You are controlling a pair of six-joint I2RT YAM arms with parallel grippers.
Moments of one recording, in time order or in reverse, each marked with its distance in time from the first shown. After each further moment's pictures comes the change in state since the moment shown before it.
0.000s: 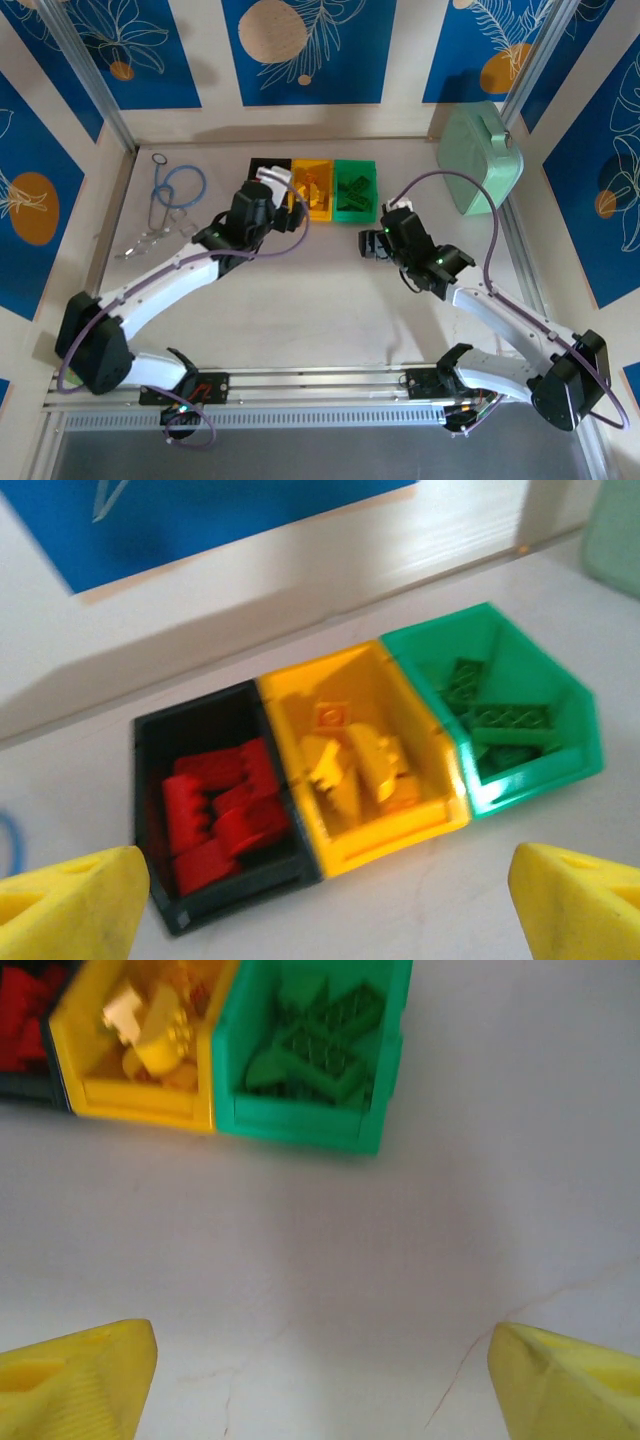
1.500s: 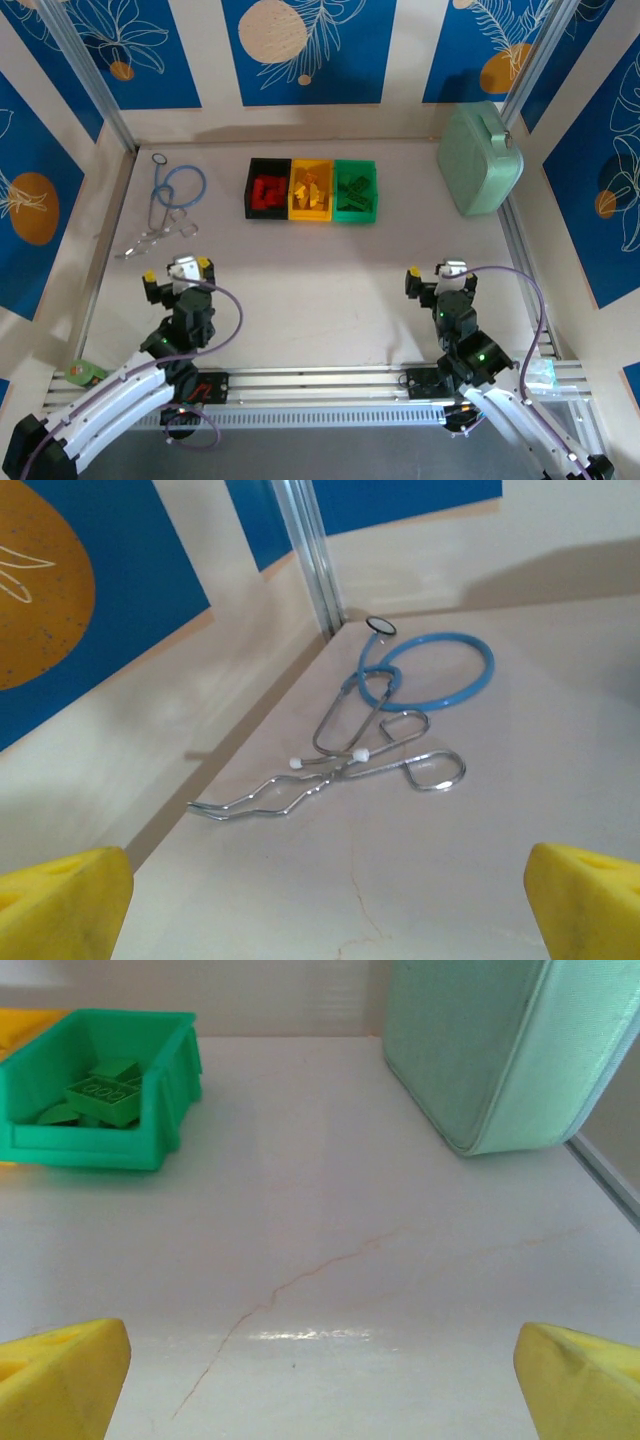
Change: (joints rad) left arm 0.015 -0.829 -0.892 0.183 -0.792 0.005; right arm -0.111 -0.940 -0.749 0.192 0.242 -0.199
